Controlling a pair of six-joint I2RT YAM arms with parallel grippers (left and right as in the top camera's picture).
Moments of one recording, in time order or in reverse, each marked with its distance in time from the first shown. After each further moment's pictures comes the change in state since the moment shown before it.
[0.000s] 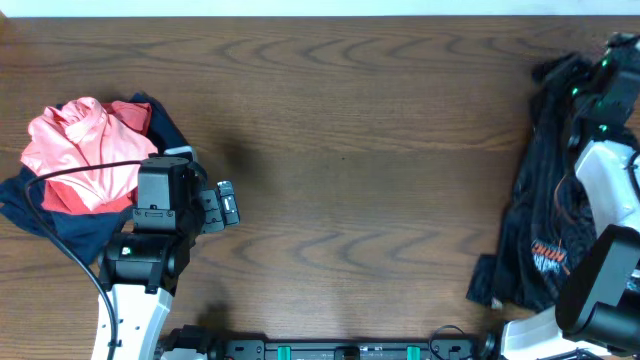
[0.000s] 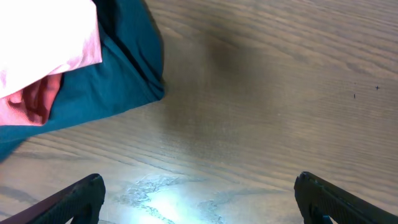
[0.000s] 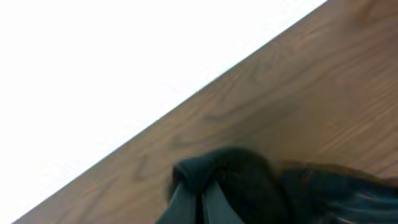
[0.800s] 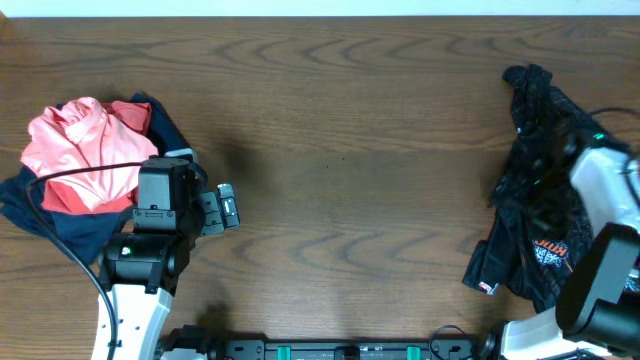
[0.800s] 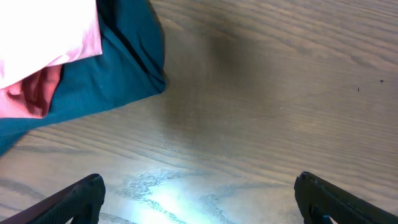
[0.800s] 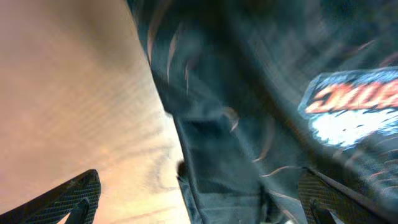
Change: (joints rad) left arm 0.000 0.000 0.001 -0.023 0.000 0.000; right arm 0.013 -0.001 -0.133 -1.133 -0.041 -0.162
